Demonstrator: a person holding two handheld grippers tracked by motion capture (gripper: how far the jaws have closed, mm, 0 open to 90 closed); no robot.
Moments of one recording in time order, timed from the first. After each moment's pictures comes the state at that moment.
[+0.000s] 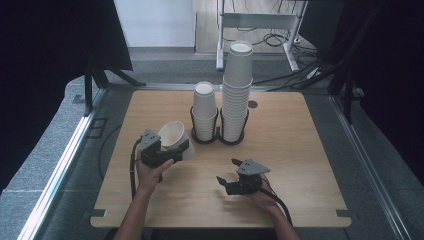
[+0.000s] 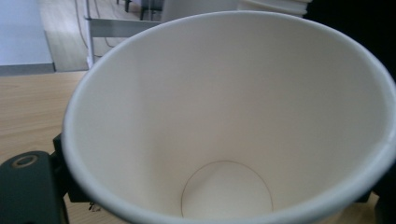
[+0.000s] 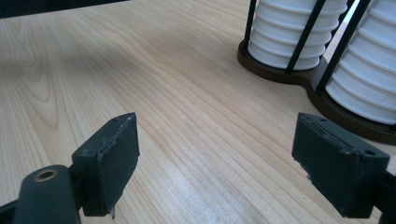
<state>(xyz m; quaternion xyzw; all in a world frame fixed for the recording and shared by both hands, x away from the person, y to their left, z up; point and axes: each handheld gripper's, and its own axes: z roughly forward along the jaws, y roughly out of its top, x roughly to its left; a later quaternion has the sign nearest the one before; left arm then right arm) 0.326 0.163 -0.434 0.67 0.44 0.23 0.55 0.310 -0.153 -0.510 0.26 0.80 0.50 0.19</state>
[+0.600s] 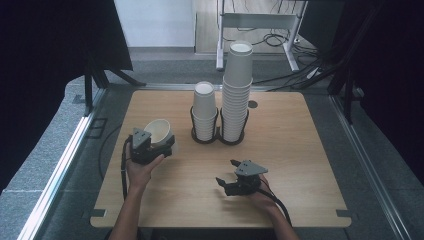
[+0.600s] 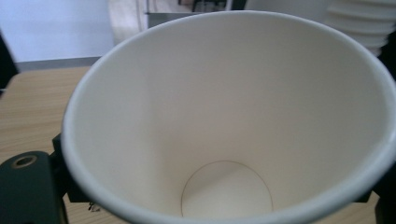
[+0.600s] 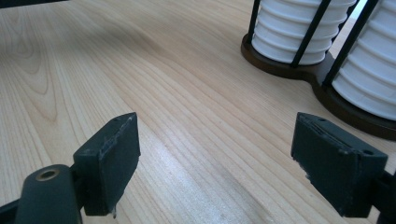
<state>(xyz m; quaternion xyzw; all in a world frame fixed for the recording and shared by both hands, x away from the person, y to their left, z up) 0.334 0.187 -0.440 0.66 0.50 0.30 0.47 0.309 -0.149 -0.514 0.26 0.81 0.49 0.19</state>
